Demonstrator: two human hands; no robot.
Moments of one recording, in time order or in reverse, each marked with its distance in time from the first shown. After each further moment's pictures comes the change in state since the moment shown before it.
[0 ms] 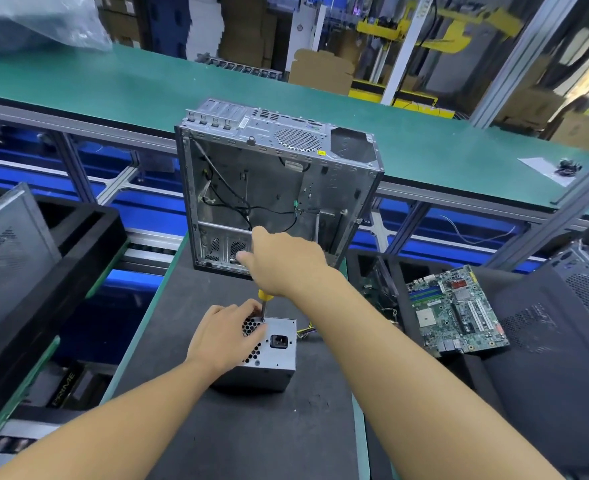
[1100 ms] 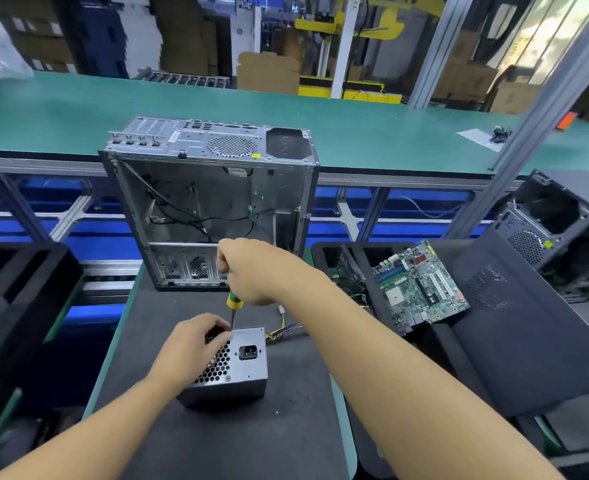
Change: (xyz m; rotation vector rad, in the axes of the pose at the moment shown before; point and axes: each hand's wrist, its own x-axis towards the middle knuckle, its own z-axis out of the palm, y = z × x) left_hand 0.009 0.003 -0.009 -0.175 -0.080 0.018; right_hand -0.021 0.038 -0.012 0.239 -0.079 -0.080
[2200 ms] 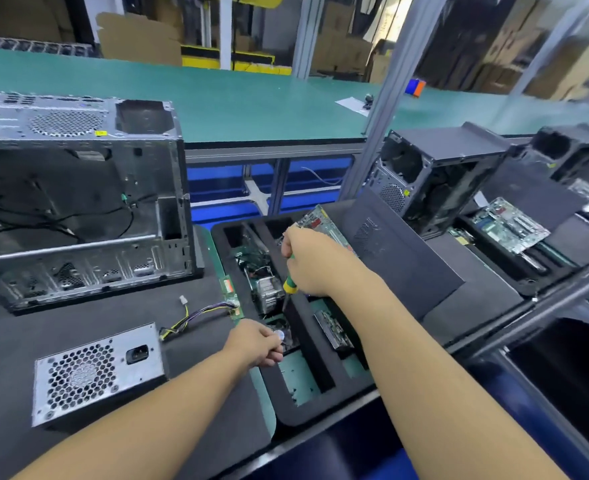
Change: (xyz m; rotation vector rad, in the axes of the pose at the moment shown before) left_hand 0.004 0.181 0.169 -0.557 -0.625 -0.468; right_hand -0.156 0.133 -0.022 0.012 0.167 0.587
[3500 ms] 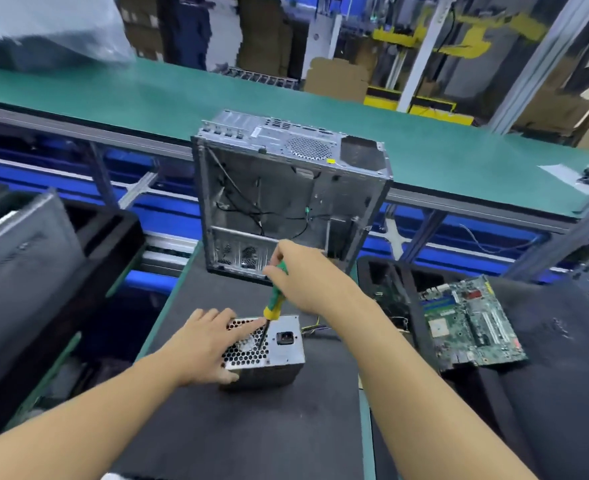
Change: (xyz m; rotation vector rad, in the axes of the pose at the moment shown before) left_hand -0.109 -0.103 -0.252 1.407 0.427 0.270; right_hand 0.040 -0.208 0.051 0.160 -0.184 -0.538
